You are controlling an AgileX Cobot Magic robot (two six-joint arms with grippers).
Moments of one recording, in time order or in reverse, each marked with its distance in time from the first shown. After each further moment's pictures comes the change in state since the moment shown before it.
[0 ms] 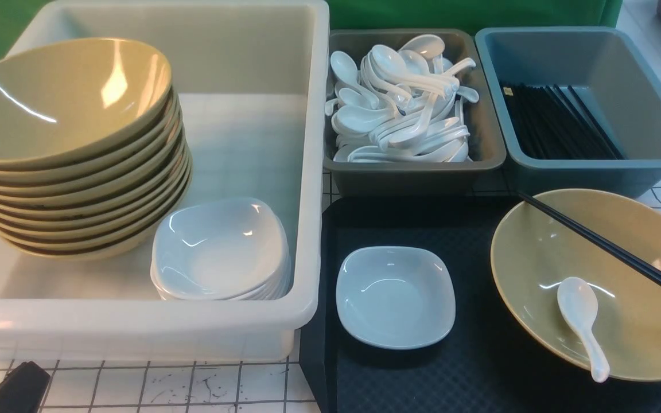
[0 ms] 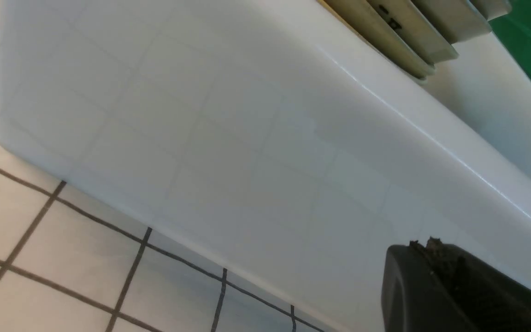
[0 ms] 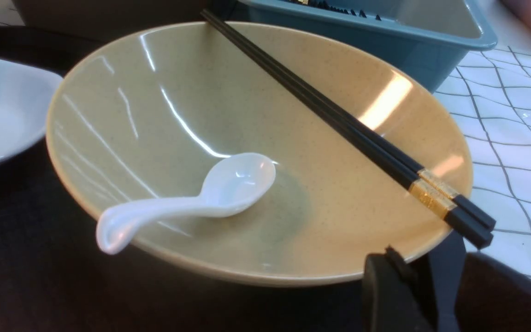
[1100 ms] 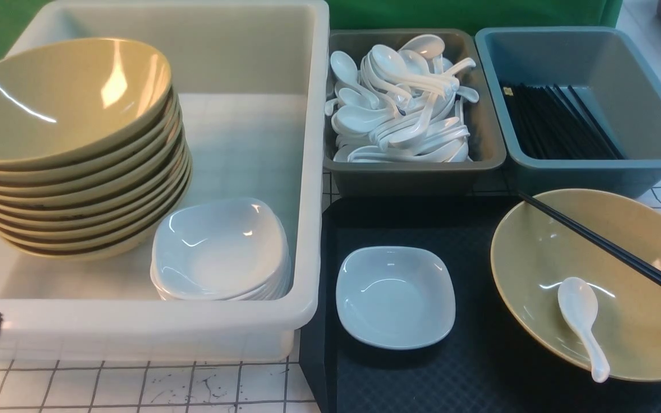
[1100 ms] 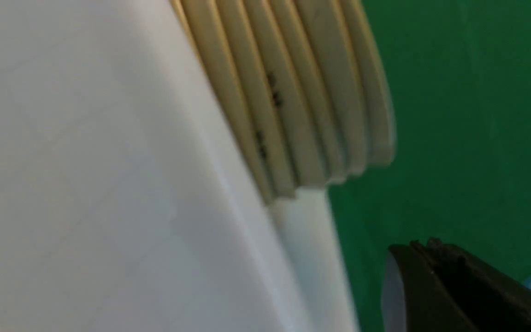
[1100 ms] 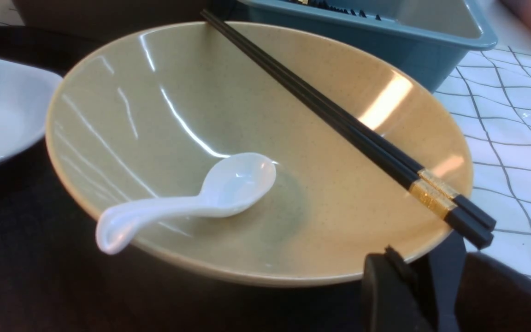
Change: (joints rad) right arm 0.000 0.000 0.000 0.000 0.000 0.000; left arm 0.000 0.000 0.005 -0.534 -0.346 -0.052
